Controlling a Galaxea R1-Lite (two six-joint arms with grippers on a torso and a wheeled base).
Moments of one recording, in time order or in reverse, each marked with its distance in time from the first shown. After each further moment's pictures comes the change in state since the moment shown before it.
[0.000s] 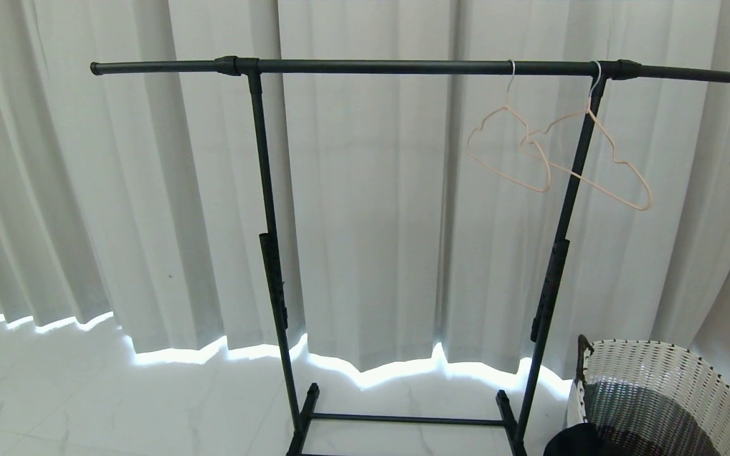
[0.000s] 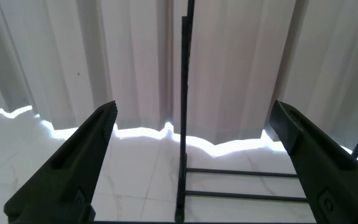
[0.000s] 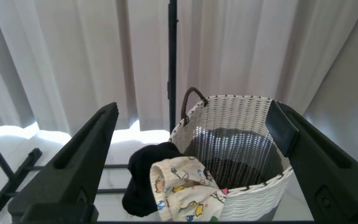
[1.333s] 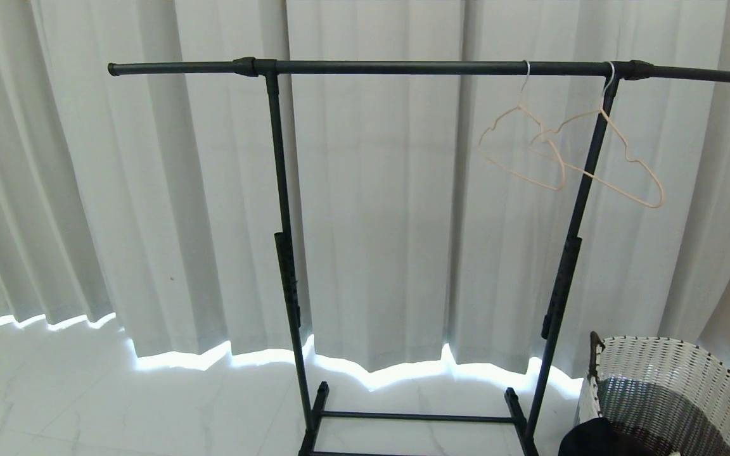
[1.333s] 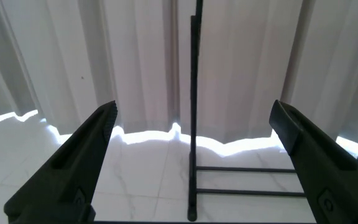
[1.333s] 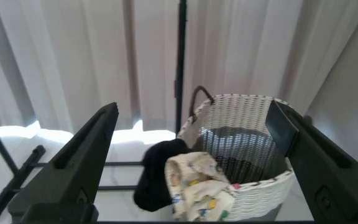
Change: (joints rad) left arm 0.000 0.000 0.000 0.000 -0.006 0.038; right arm 0.001 0.000 0.000 0.002 -0.002 -0.014
